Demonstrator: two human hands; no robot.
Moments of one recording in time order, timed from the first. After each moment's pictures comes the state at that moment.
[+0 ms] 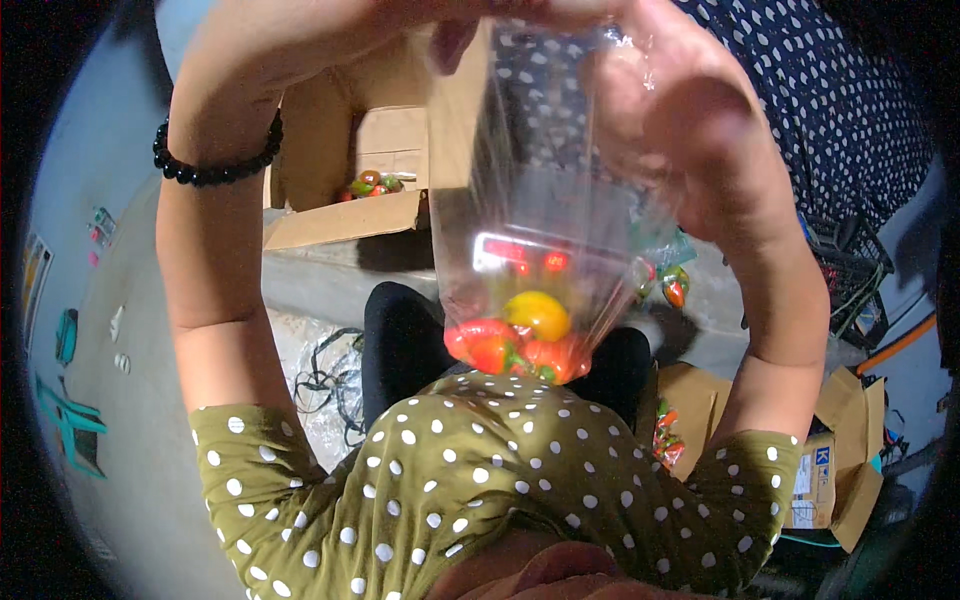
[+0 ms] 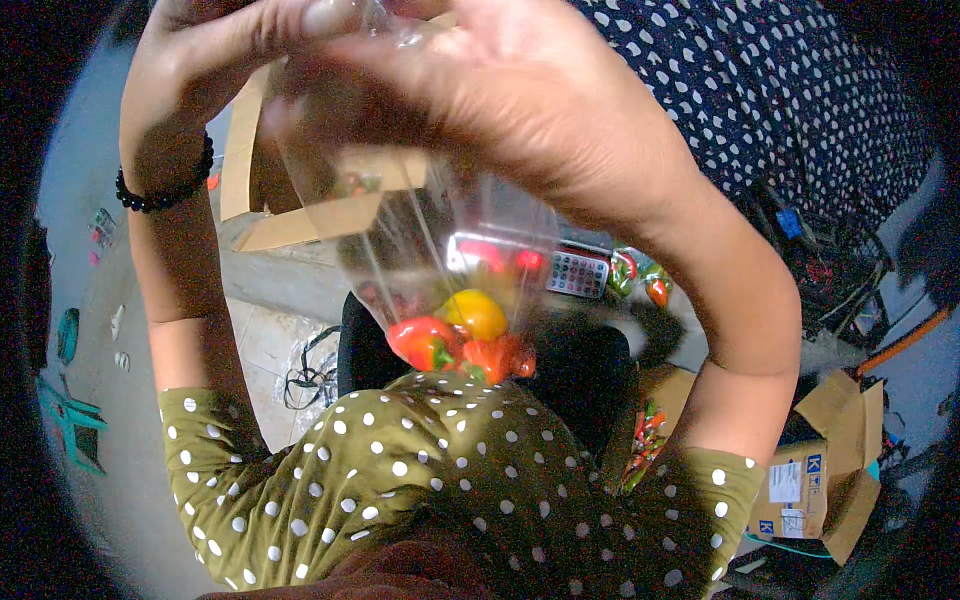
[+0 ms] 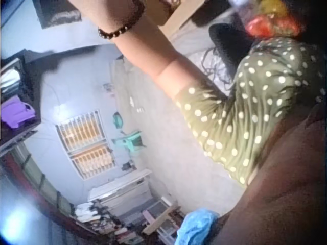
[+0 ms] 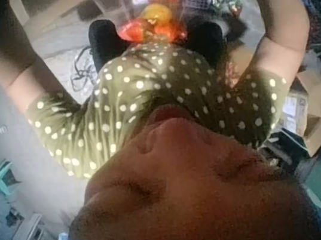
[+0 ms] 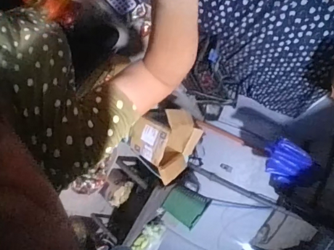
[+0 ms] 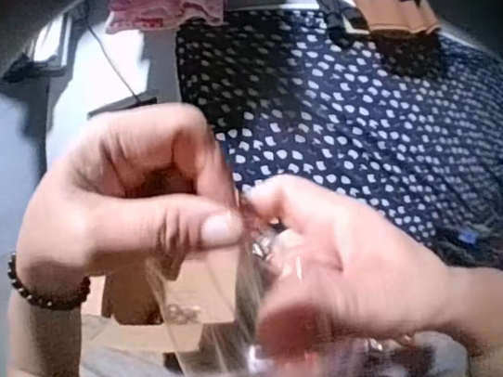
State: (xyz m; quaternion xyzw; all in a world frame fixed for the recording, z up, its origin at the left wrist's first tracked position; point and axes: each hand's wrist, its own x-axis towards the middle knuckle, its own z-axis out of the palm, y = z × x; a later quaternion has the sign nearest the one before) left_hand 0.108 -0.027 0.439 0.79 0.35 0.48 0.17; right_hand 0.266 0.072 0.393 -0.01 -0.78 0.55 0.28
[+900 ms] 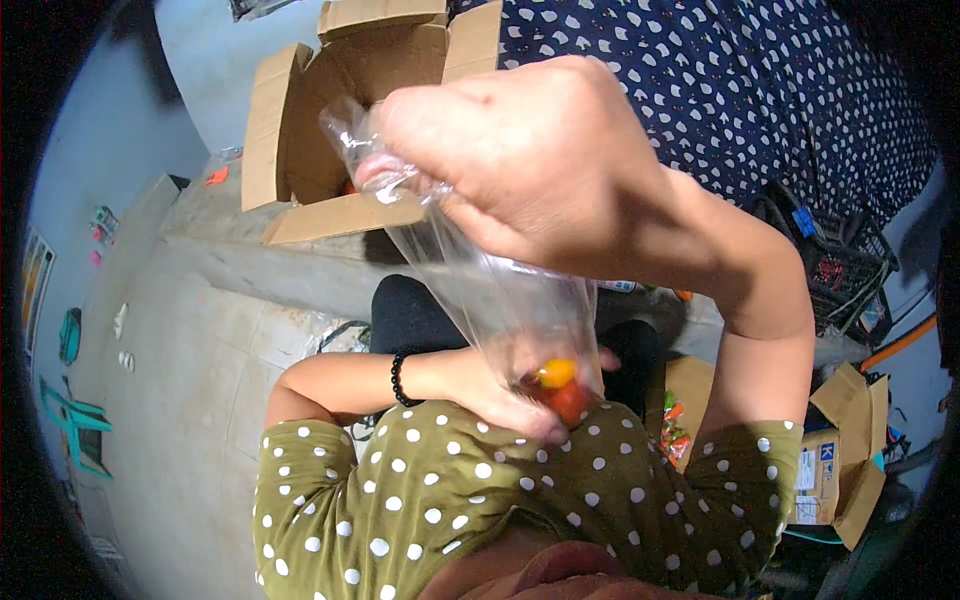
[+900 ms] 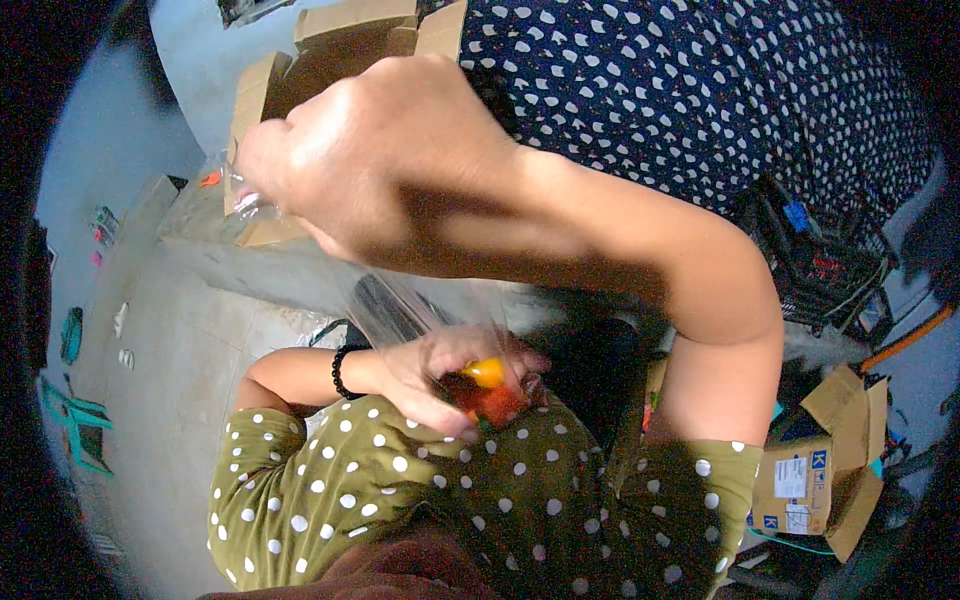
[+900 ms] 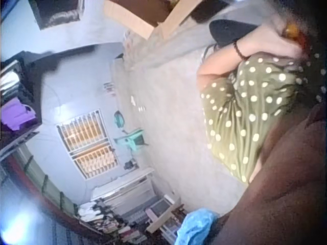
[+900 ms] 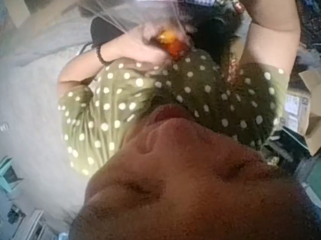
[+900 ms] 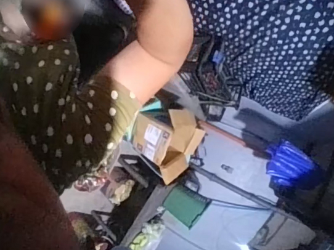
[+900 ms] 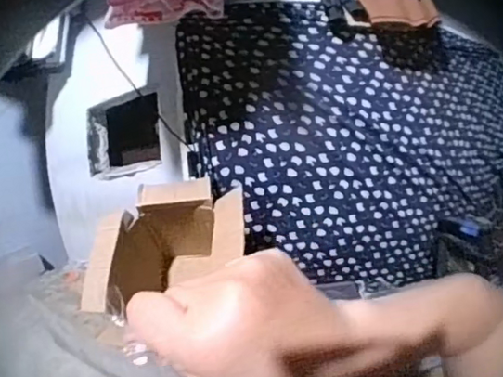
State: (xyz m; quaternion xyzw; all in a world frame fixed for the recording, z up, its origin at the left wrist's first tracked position) left_hand 0.148 -0.010 0.202 0.79 0.16 0.38 0.45; right_hand 0.210 0.052 0.369 0.14 -0.90 -0.07 0.41
